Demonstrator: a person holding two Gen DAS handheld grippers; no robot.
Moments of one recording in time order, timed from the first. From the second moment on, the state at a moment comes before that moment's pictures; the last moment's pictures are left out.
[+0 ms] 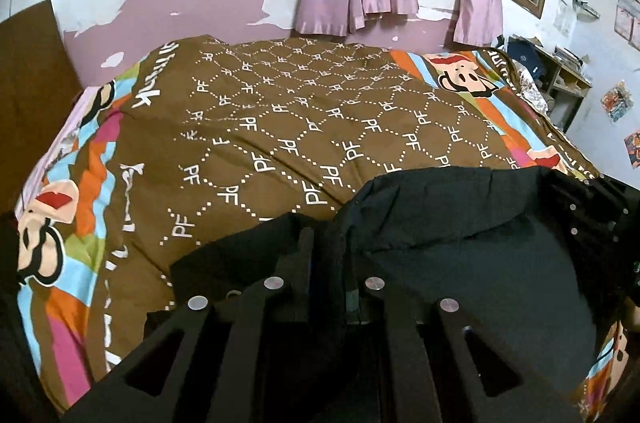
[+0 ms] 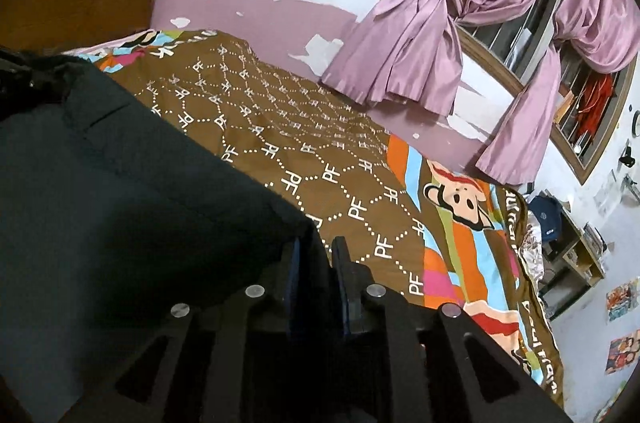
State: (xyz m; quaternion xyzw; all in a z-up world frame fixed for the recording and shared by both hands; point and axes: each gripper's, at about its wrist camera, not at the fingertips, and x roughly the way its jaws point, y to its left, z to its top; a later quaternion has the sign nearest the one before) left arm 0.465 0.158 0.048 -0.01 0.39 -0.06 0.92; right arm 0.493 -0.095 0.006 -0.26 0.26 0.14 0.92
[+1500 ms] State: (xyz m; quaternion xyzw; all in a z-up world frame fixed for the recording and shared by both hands) left arm 0.372 0.073 0.018 0.06 0.34 -0.08 0.93; right arm 0.404 -0.137 -0.011 -0.08 0.34 0.32 0.88
